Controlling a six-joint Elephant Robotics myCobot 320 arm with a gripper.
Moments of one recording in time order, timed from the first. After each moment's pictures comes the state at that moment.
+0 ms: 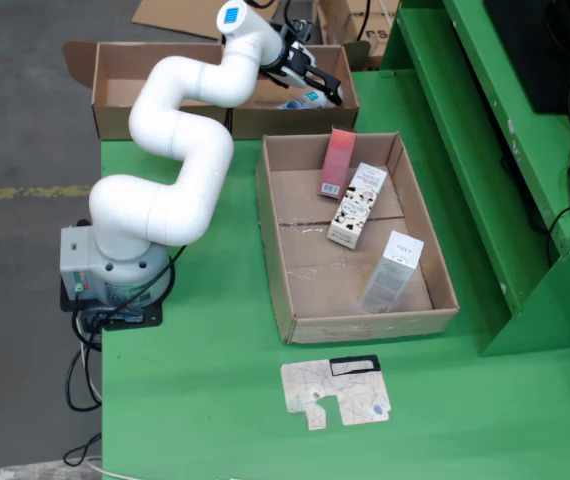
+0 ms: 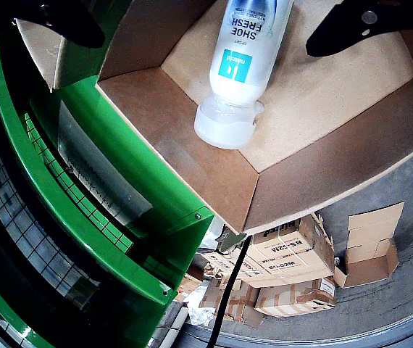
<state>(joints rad) 1.18 -1.51 -0.03 0.50 0.96 0.23</state>
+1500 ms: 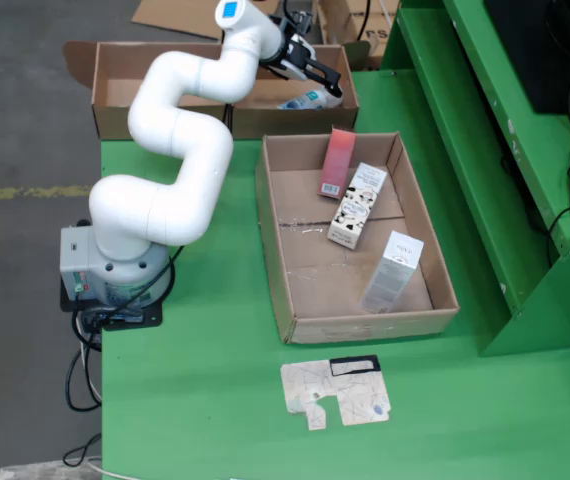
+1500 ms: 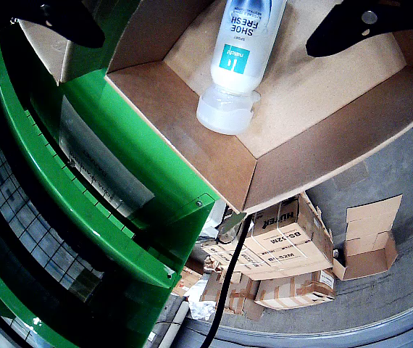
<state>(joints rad) 1.19 -1.48 -0.03 0.50 0.96 0.23</state>
